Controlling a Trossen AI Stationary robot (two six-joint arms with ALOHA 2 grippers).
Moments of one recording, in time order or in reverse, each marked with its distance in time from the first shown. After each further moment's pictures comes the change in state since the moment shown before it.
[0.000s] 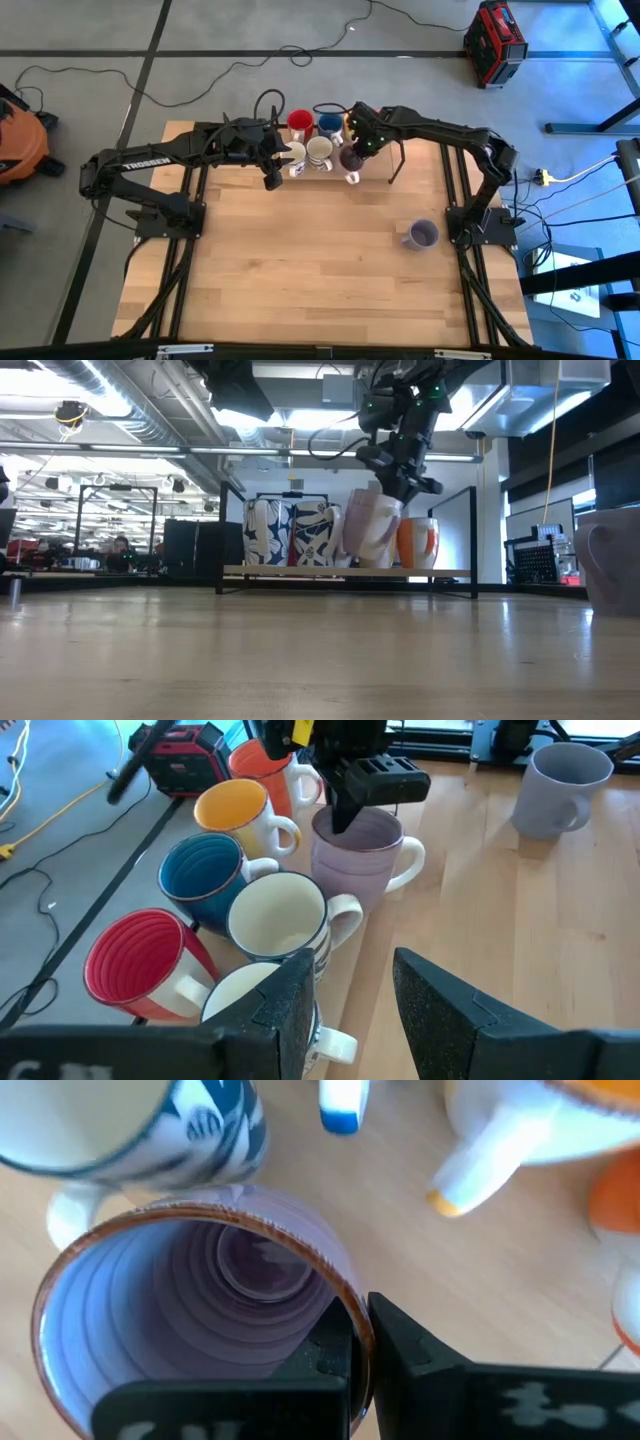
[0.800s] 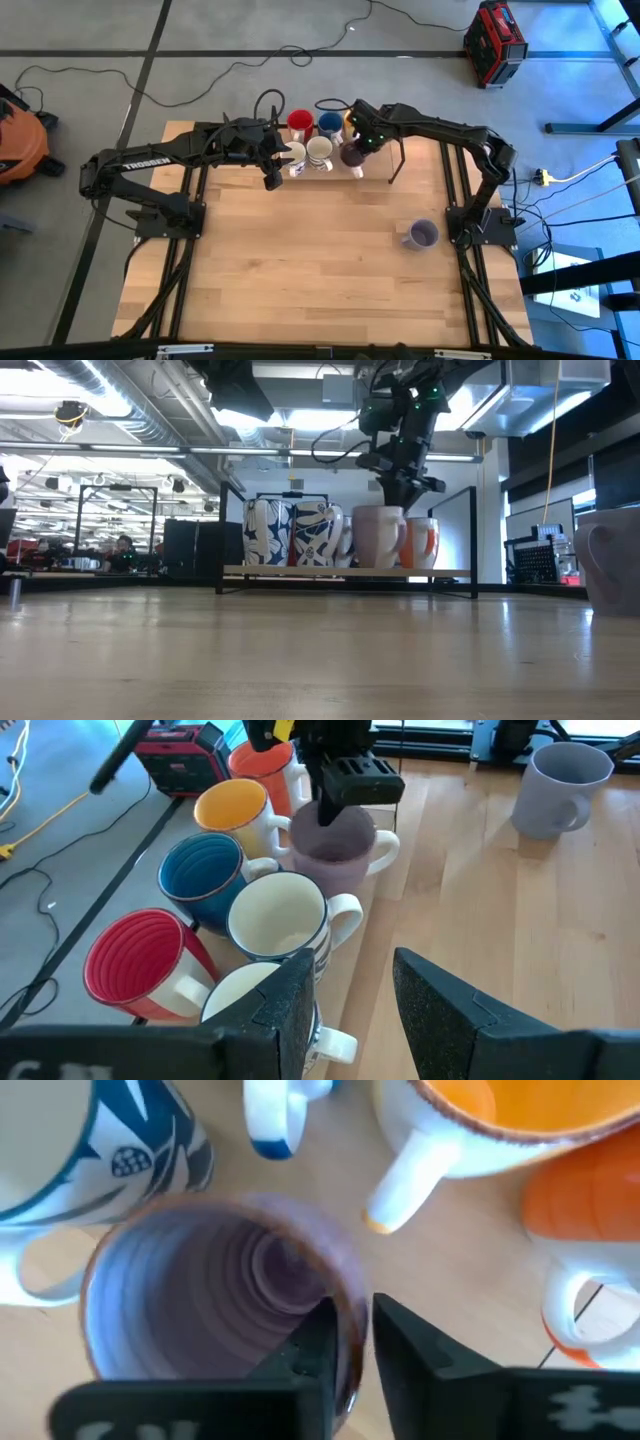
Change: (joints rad) left arm 0.000 0.000 0.000 0.000 0.000 0.000; right arm -0.019 0.017 0.022 -0.022 0.090 0.026
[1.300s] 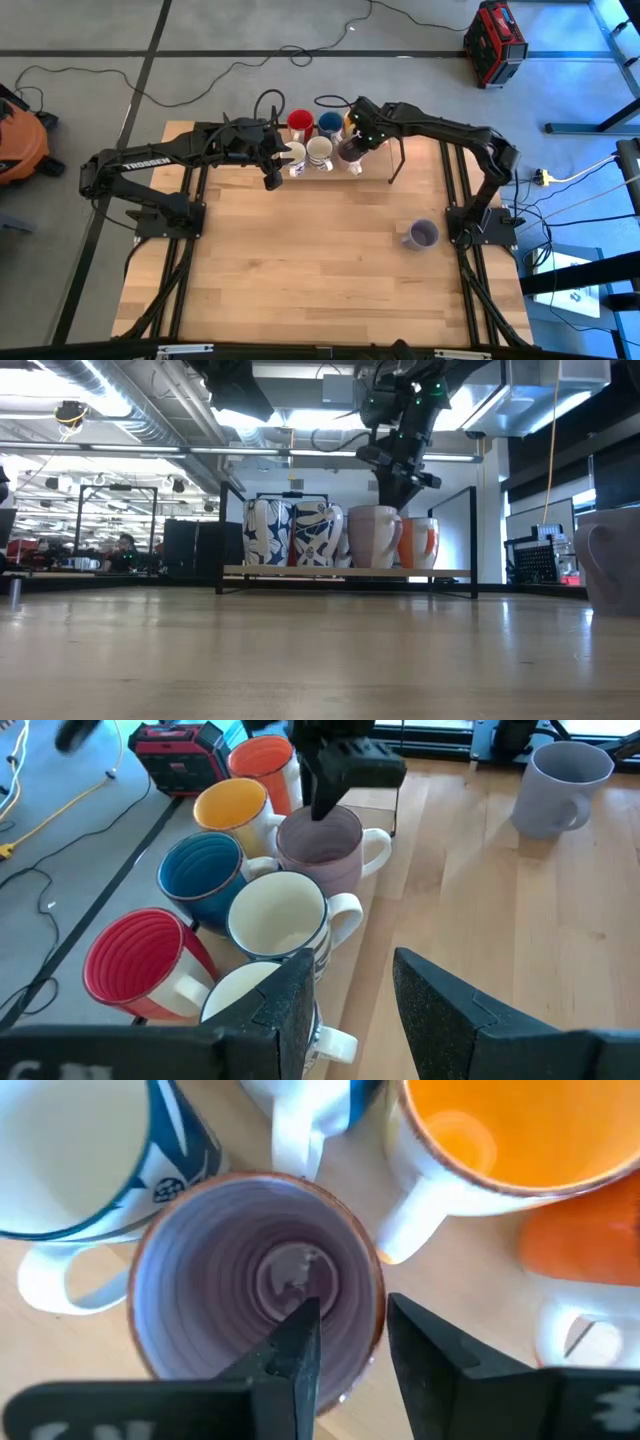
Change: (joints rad) left arm 0.000 0.000 -0.001 0.000 0.000 0.000; right arm 0.000 -0.028 0.000 0.042 0.003 -0.055
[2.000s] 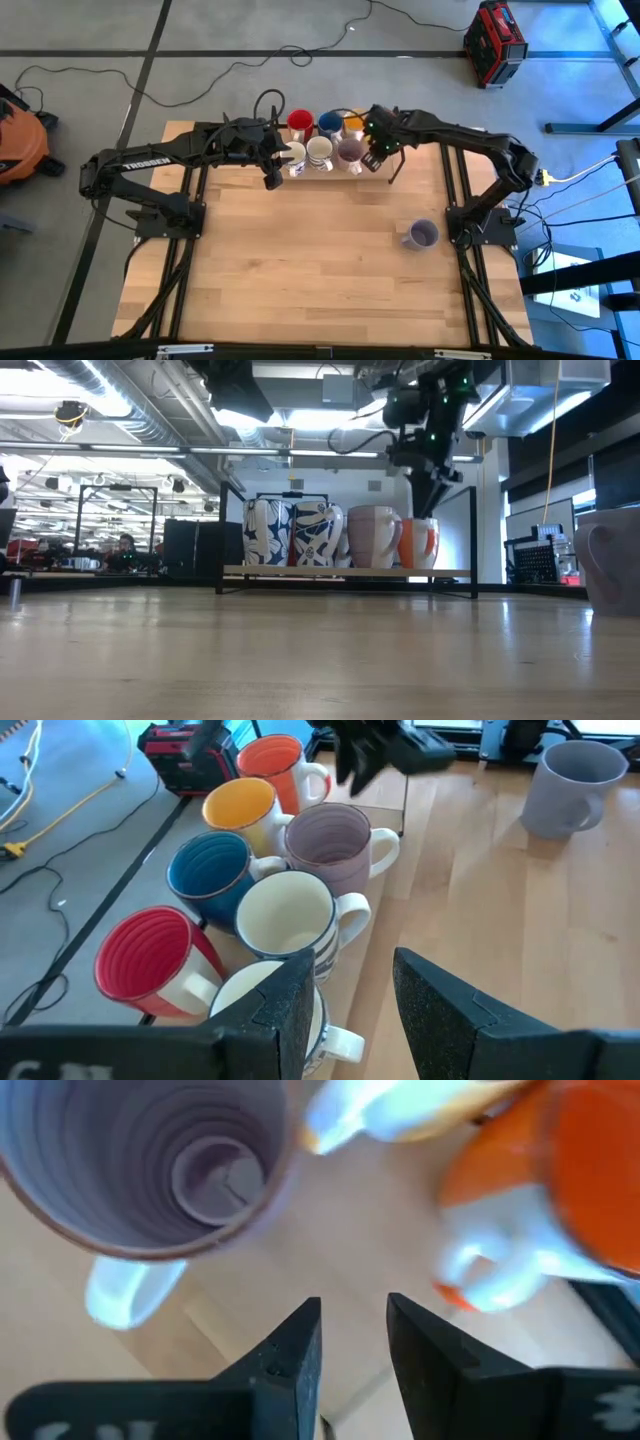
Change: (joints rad) left arm 0.000 0.000 0.000 0.000 -0.019 0.000; right arm 0.008 -0.149 -0.195 -0.009 0.089 -0.236
